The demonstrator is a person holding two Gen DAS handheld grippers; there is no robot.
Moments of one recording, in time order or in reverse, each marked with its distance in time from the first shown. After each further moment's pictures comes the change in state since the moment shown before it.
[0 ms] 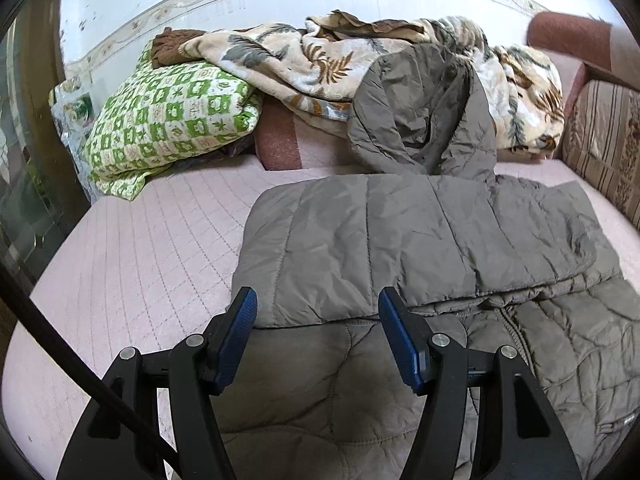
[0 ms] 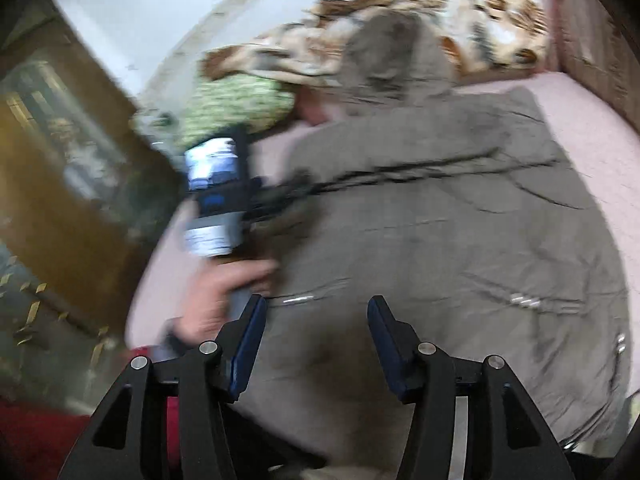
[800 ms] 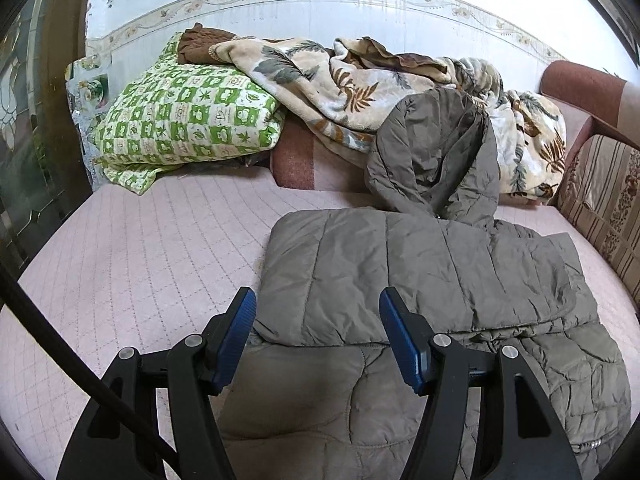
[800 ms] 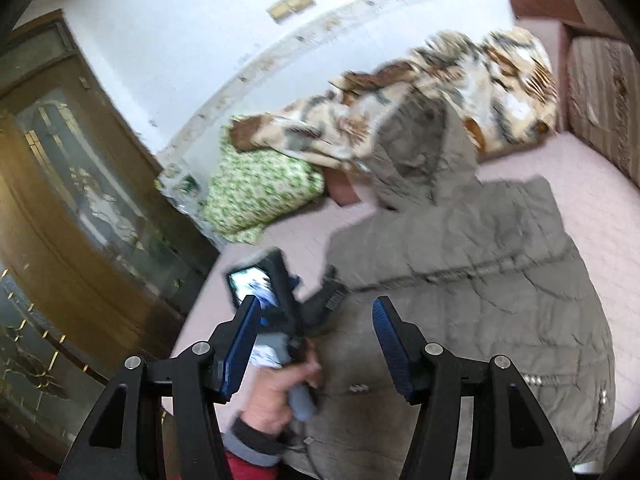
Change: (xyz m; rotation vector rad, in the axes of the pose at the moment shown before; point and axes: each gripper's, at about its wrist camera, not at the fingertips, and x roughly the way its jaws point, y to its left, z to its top) left arm -0.021 0.038 0.016 -0.115 -0.050 -0.046; right arm -0.052 0.063 0.086 -0.003 -0.211 0.005
